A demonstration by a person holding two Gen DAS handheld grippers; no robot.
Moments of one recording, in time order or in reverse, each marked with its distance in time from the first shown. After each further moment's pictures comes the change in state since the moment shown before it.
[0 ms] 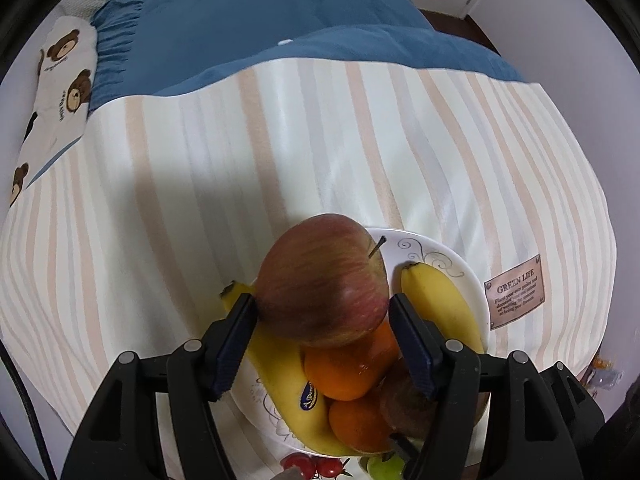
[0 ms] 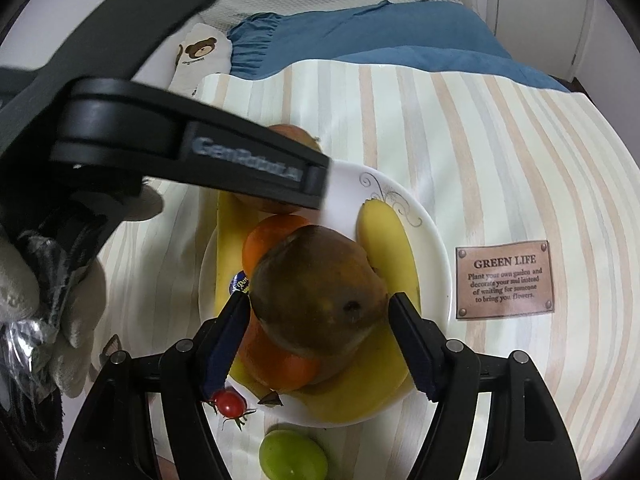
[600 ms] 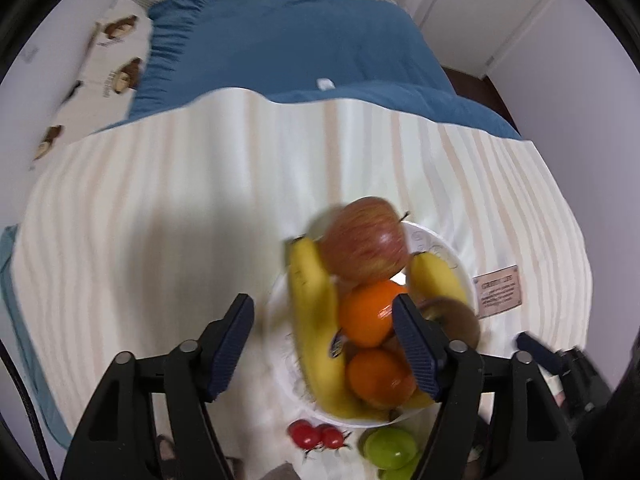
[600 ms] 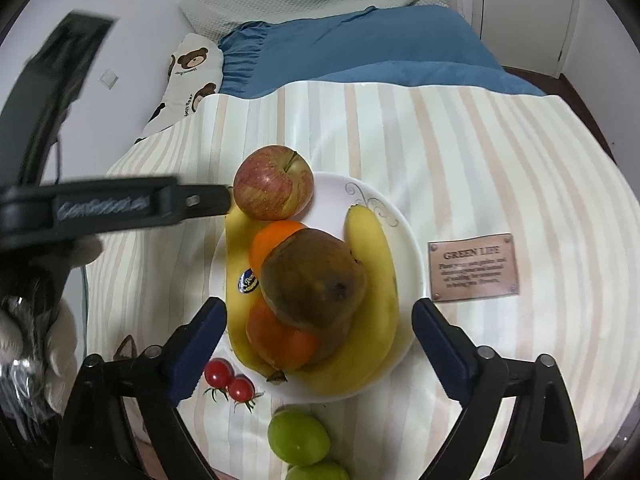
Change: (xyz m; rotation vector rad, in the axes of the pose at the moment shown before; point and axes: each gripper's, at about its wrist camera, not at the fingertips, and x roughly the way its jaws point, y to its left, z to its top) left arm -0.062 0.043 -0.060 -0.151 -0.188 0.006; right arm -0.055 -0.009 -0.007 0.011 -0.030 -0.057
